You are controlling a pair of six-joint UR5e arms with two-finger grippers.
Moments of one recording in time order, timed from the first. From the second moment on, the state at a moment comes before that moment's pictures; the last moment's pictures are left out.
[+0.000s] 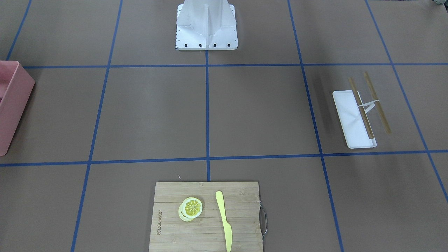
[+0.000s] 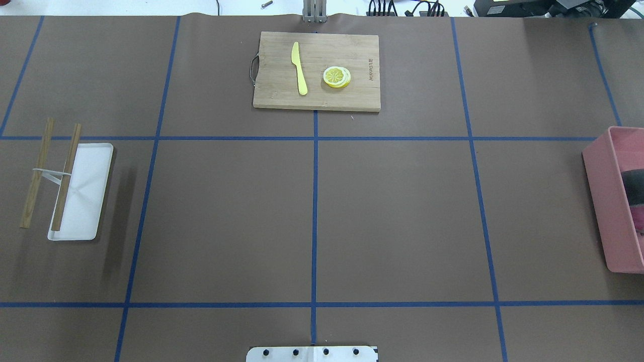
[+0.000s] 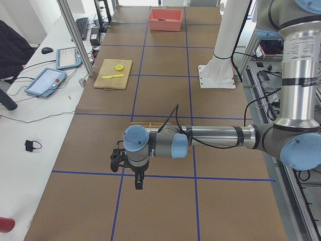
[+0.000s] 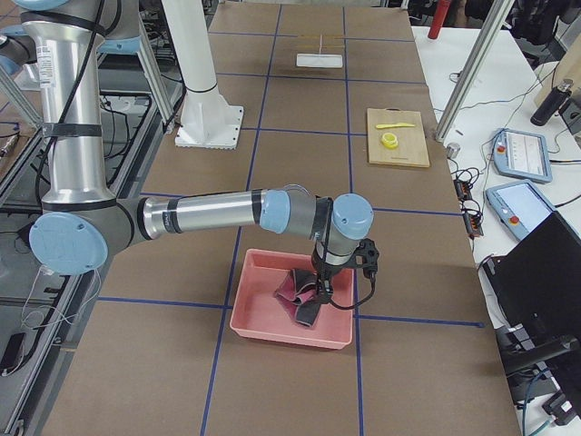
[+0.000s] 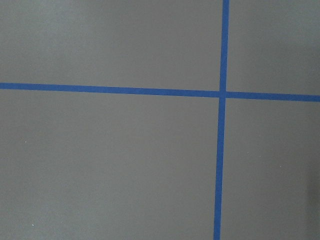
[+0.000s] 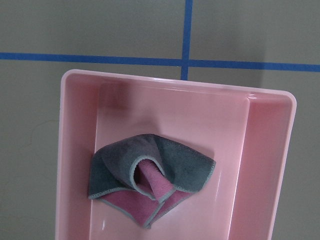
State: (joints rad) left arm -1.62 -1.52 -1.62 -1.61 -2.33 -0.02; right arm 1.56 -1.56 1.70 -1.87 2.36 -0.14
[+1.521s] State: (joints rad) left arm -1.61 -1.53 -1.62 -1.61 -2.33 -0.03; right arm 1.58 -1.60 1.66 -1.74 2.39 -0.13
